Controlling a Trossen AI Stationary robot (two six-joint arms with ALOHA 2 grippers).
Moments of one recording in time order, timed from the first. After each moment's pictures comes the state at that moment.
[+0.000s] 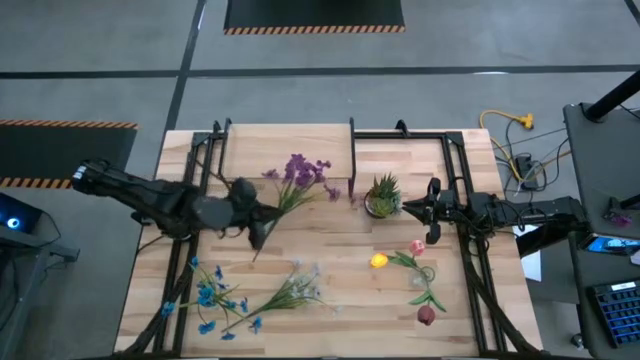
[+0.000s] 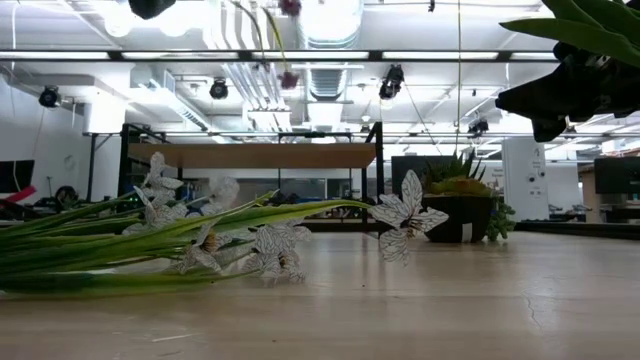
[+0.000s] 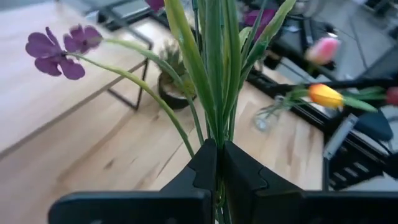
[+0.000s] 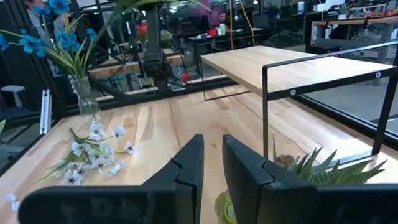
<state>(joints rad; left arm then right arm) -0.35 1.05 1.11 -0.56 -0.54 -0.76 0.07 0.09 0.01 0.04 0.24 0.18</state>
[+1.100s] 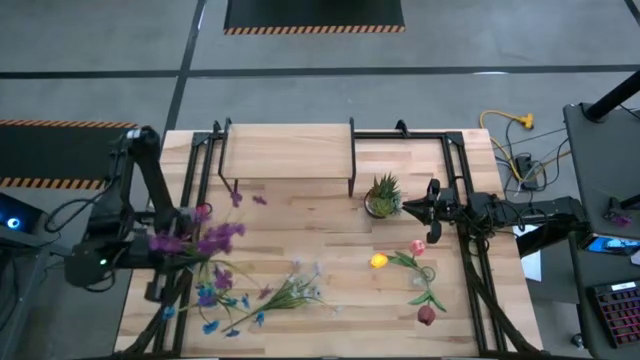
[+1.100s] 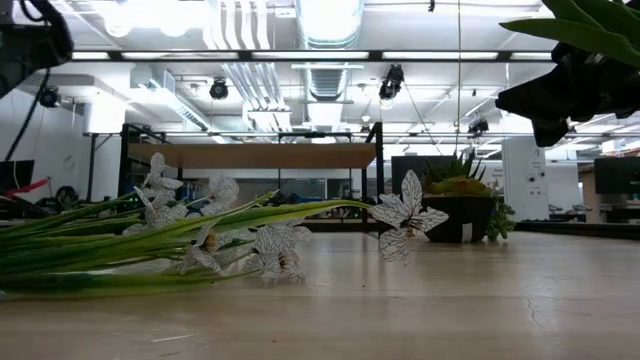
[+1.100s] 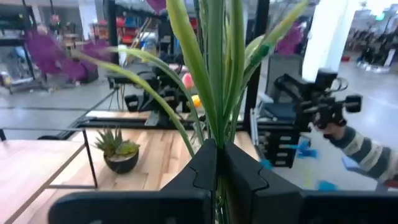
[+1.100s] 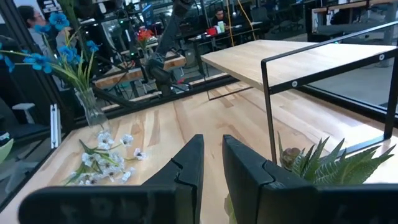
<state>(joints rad) -1.44 0.79 0.89 -0.43 -1.42 -0.46 0.07 0.09 0.01 0.04 0.24 0.28</state>
